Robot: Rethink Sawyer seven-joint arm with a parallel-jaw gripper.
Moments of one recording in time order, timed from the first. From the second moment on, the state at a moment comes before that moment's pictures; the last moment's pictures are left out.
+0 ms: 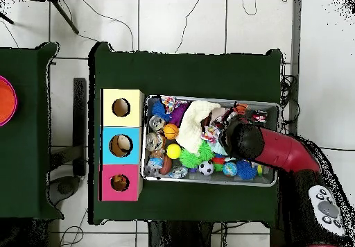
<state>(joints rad) -0.51 -0.60 0.01 1.59 -0.20 0.34 2.08</state>
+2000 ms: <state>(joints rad) 0.08 -0.60 -0.41 1.63 0.25 0.33 2.23</state>
